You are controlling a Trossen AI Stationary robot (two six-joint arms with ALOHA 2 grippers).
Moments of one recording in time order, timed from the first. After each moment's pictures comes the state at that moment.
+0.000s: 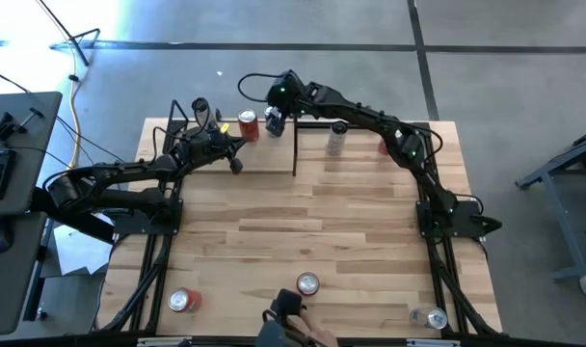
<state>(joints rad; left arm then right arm) 0.67 1.12 0.35 0.49 0.02 0.17 -0.49 2.32 2.29 -0.67 0.05 -0.17</state>
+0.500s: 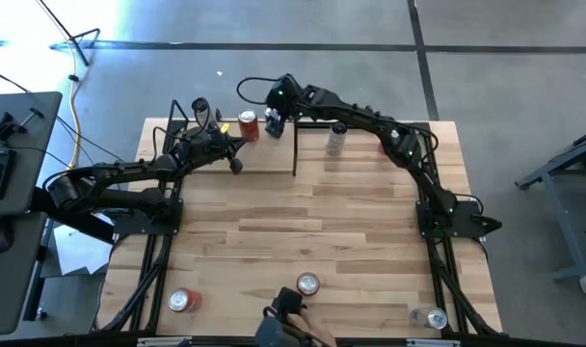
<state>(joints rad) 0.67 1.12 0.35 0.49 0.02 0.17 -0.50 2.36 2.29 -0.67 0.05 -0.13</state>
